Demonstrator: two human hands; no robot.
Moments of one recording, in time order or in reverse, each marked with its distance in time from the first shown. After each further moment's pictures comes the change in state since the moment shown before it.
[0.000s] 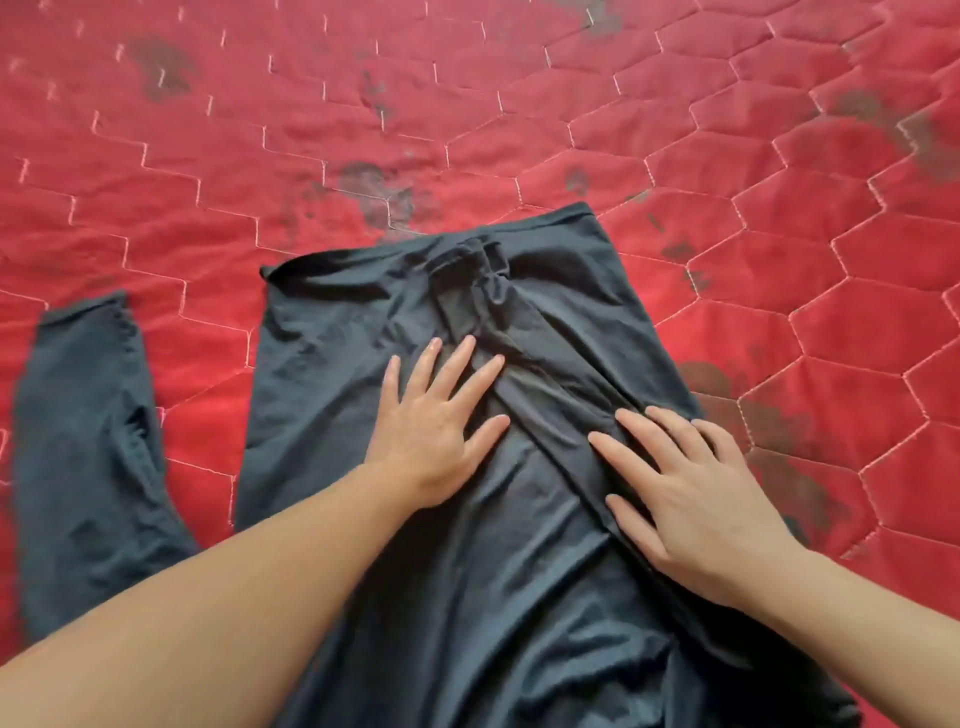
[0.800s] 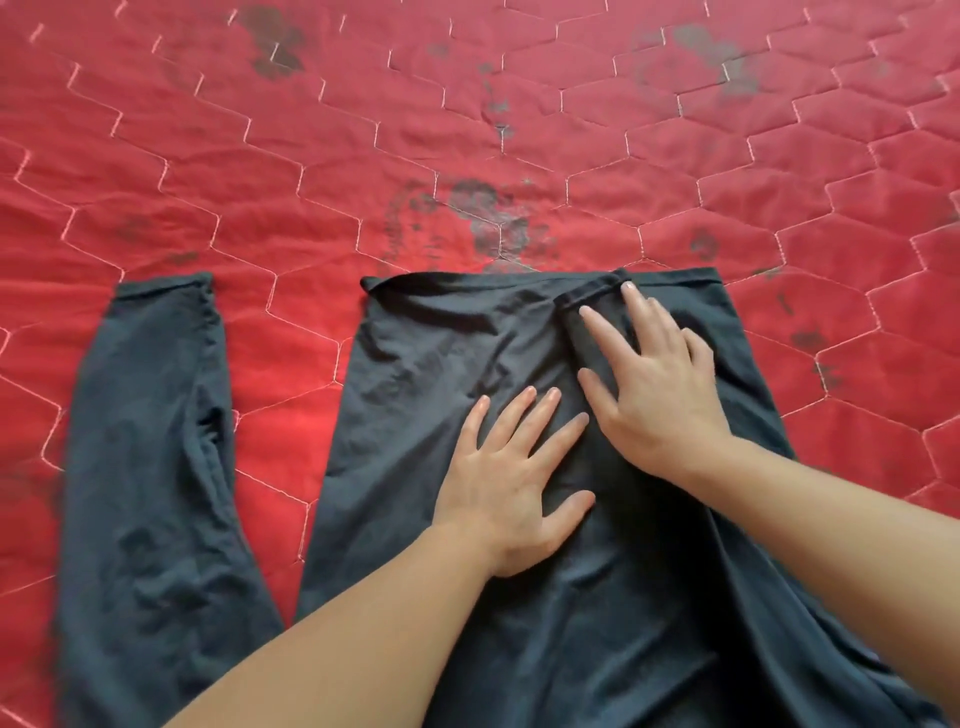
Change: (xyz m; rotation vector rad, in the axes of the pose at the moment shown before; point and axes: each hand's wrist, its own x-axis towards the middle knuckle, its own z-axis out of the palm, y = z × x) left_hand 0.002 -0.028 0.014 -0.107 0.105 0.044; right_hand 0.183 -0.058 -0.029 0.089 0.071 0.143
